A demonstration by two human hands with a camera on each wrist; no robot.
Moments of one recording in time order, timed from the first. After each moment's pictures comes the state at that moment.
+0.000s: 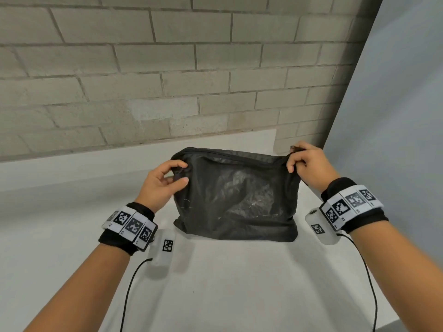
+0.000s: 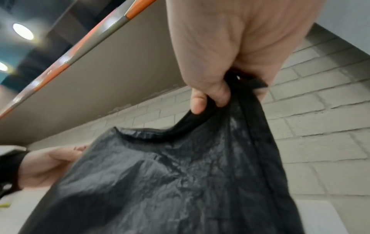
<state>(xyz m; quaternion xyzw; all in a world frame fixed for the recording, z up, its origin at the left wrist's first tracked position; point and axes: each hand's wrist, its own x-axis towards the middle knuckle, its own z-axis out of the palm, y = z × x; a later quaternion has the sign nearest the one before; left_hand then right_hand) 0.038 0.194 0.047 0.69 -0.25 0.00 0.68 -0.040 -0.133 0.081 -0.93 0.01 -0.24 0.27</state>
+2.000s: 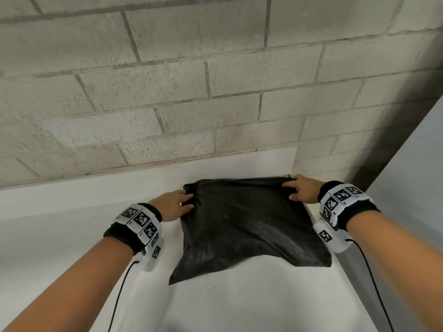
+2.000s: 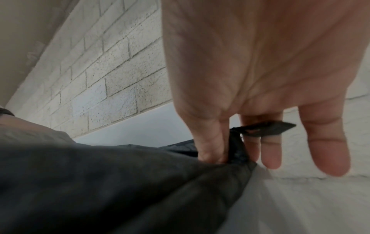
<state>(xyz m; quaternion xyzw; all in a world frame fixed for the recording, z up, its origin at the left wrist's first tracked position) 0.264 0.056 -0.018 0.95 -0.16 -0.26 0.08 0.225 -0.294 -0.020 -0.96 0.04 0.24 0.11</state>
